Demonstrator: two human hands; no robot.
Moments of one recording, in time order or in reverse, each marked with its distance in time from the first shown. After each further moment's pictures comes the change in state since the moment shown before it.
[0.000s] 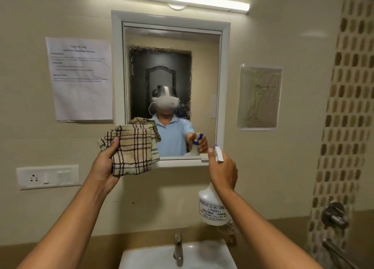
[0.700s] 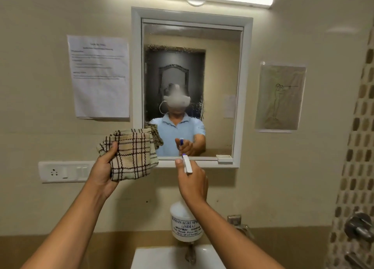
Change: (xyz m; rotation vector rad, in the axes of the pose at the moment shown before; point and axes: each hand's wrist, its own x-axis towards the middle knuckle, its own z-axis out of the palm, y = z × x) left_hand -0.002 0.013 -0.048 0.032 0.074 0.010; right_hand -0.070 -0.044 0.080 0.060 -0.254 -0.150
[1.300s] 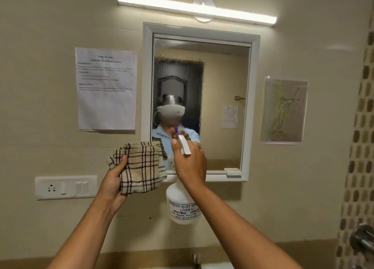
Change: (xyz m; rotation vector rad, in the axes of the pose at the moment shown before) left_hand 0.016 0.004 -0.008 -0.027 -0.041 -0.021; right_hand 0.040 -0.088 0.006 0.094 0.094 -0.183
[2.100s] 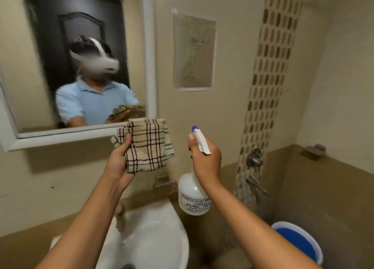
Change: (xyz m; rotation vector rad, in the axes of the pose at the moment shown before) left_hand -0.034 -0.213 0.175 -0.164 -0.177 -0.387; right_hand -0.078 0.183 -0.231 -0.045 0.275 0.246
